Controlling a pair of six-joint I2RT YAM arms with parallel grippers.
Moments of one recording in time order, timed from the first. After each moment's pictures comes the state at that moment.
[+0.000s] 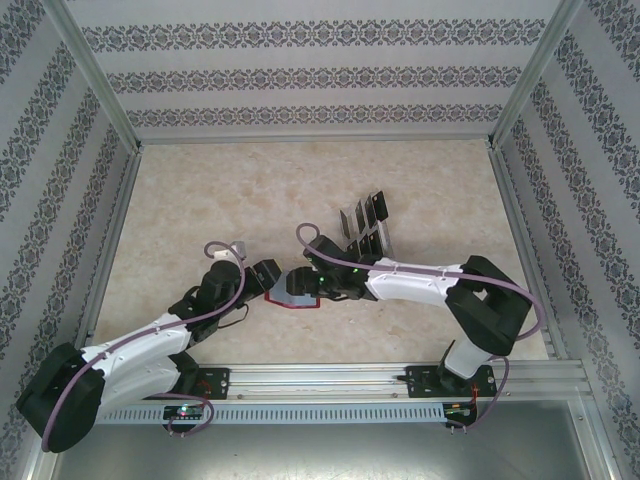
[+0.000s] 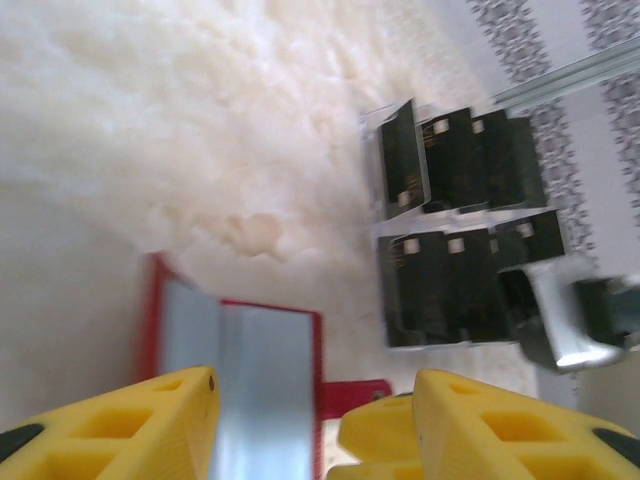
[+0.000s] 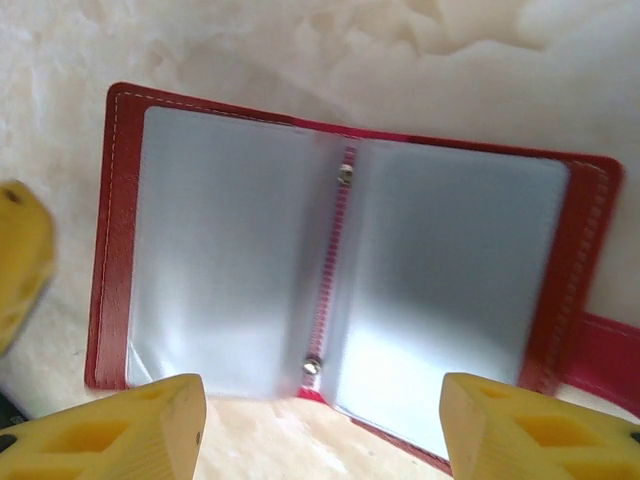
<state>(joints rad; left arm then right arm) -0.61 0.97 0.27 0.27 0.01 -1.04 0.93 1.61 0.89 -0.19 -0.14 0.91</state>
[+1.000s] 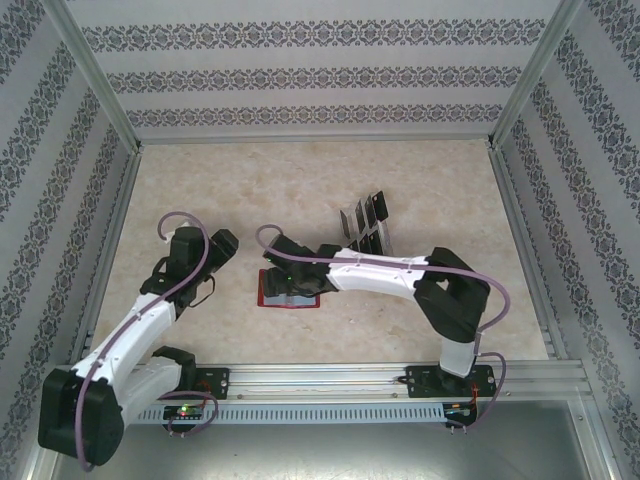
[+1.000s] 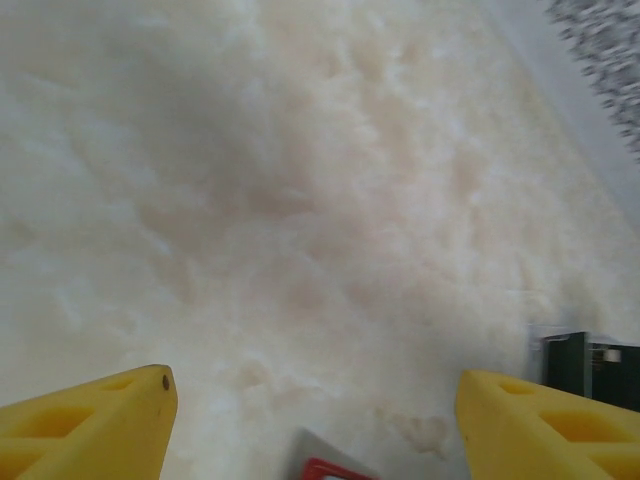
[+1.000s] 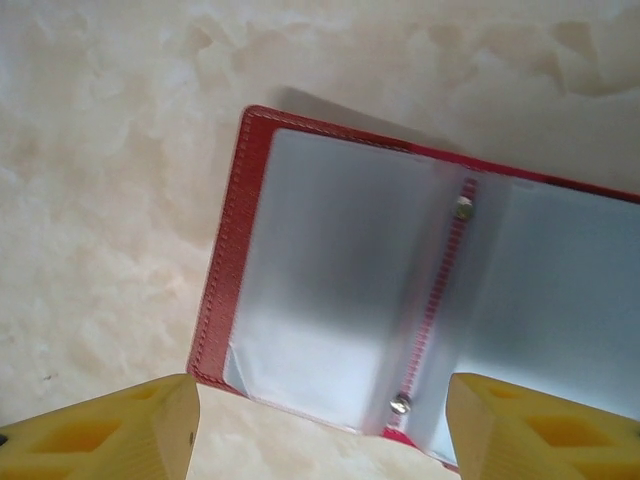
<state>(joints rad) -0.19 0.97 0.52 -0.24 -0.02 -0.89 1.06 1.87 1.31 -0.52 0.01 0.85</state>
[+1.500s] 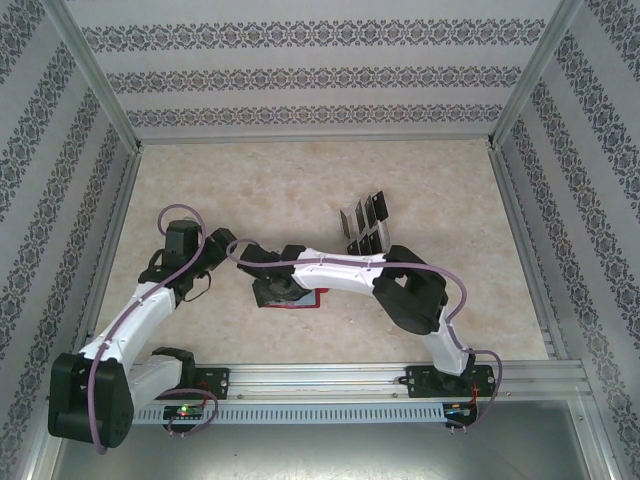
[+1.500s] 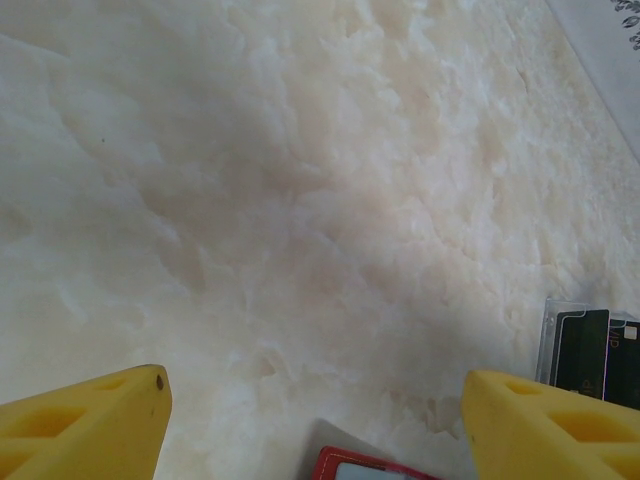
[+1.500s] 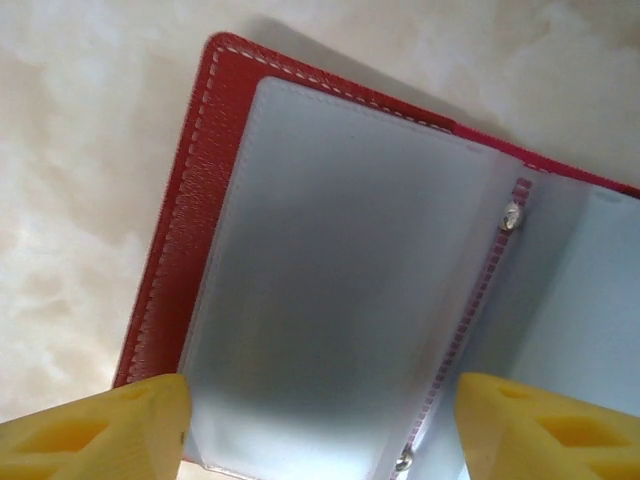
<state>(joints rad) -0.10 1.05 0.56 -0.26 0.12 -0.84 1.10 2.10 1.56 -0.76 0.10 0.78</state>
